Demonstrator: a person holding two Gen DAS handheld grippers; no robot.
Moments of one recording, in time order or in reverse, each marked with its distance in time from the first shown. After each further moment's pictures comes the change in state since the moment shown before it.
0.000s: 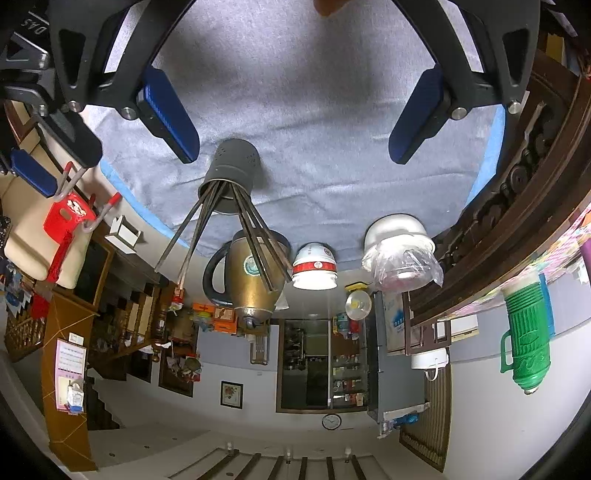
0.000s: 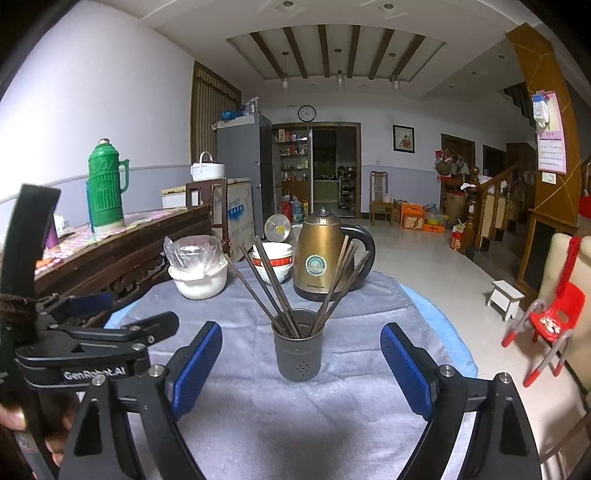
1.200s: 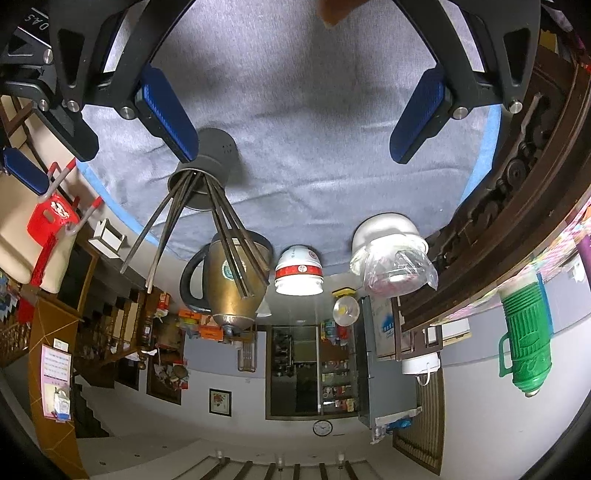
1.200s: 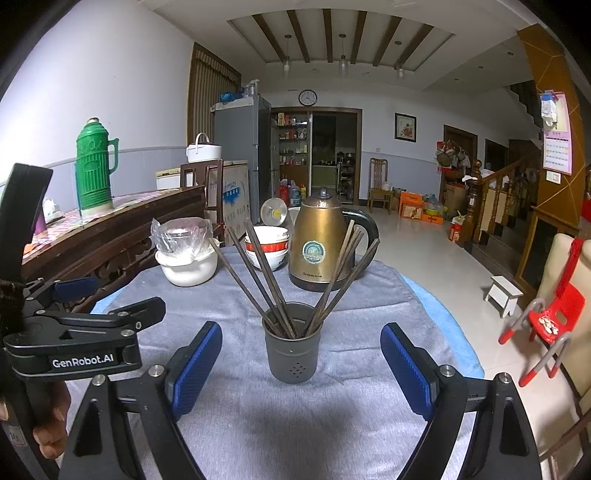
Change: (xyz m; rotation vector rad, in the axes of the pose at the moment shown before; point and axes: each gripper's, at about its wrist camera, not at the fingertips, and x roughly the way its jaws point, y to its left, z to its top) left arm 0.036 0.009 0.011 0.003 0.027 0.062; right arm 0.045 0.003 0.000 -0.024 0.056 -0.016
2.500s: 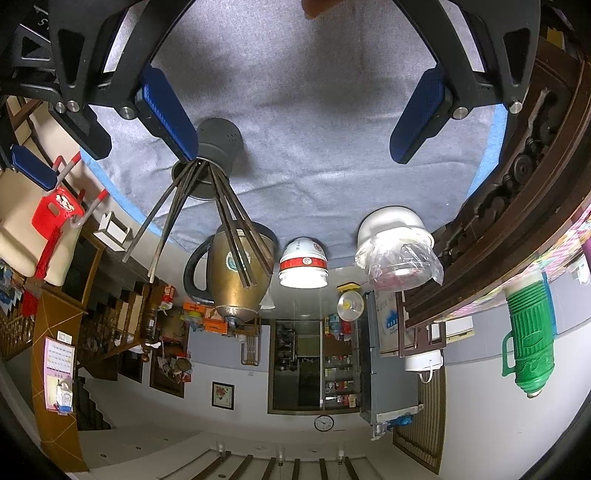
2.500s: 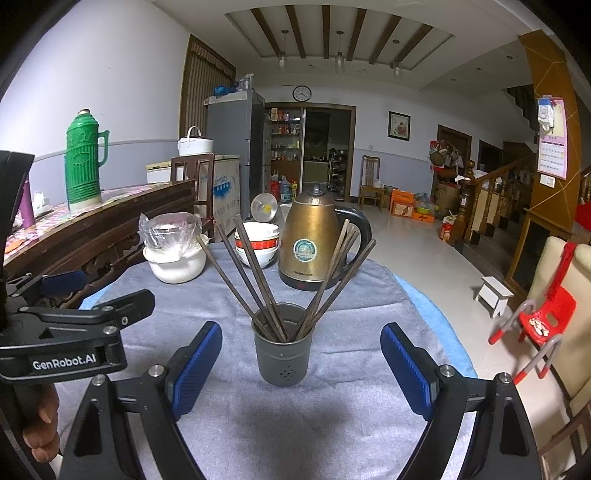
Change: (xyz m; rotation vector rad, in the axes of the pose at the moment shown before) left arm 0.005 0.002 0.006 -0.010 -0.024 -0.023; right arm 0.012 0.000 0.004 -0.009 0.017 -0.043
